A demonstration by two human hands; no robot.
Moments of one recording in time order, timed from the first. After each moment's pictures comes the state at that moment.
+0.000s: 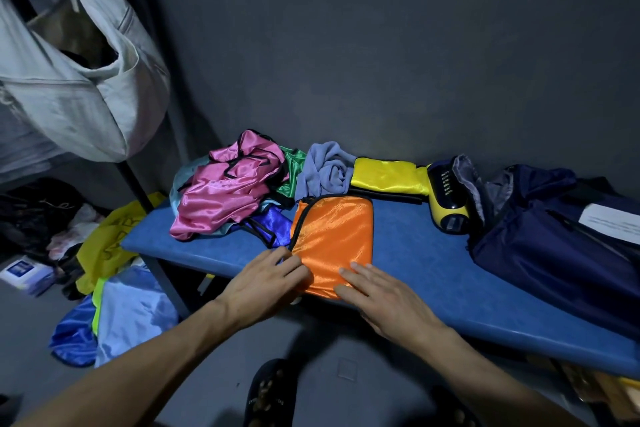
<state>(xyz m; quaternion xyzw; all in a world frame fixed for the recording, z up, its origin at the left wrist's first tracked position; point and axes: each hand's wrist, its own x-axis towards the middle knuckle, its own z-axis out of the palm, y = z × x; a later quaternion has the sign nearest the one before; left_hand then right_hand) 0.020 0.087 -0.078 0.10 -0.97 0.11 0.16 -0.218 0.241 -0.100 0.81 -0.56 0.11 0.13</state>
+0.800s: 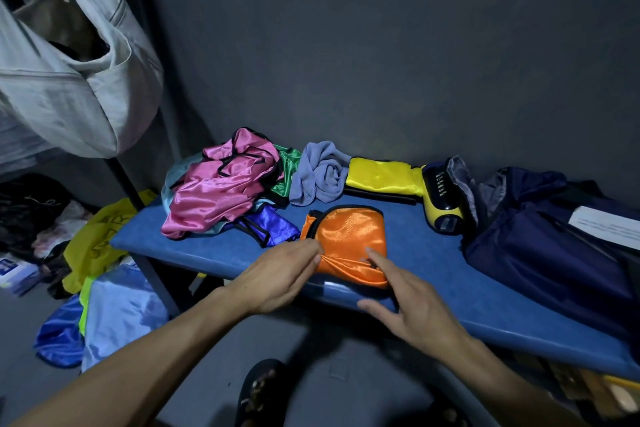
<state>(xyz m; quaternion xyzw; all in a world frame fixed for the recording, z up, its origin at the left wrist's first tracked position) -0.006 0.106 -0.040 0.12 -0.96 -0.15 0.19 -0.230 0.275 -0.074 0.69 -0.68 0.26 -0.01</state>
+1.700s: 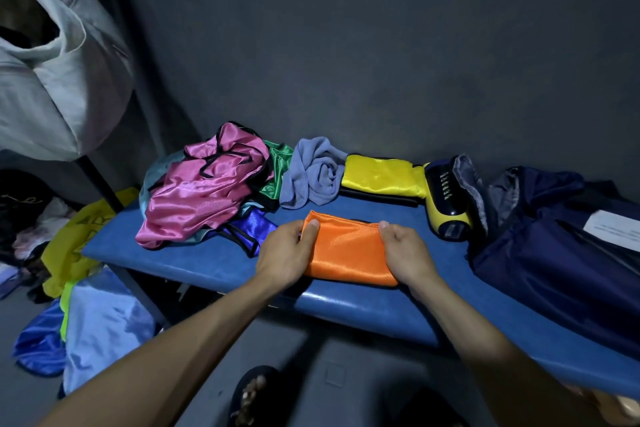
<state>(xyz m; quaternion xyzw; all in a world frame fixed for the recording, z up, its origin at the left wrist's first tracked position) -0.075 0.072 -0.058 0.45 -0.79 -0.33 0.26 -0.270 0.173 -0.063 0.39 -0.80 0.41 -0.21</state>
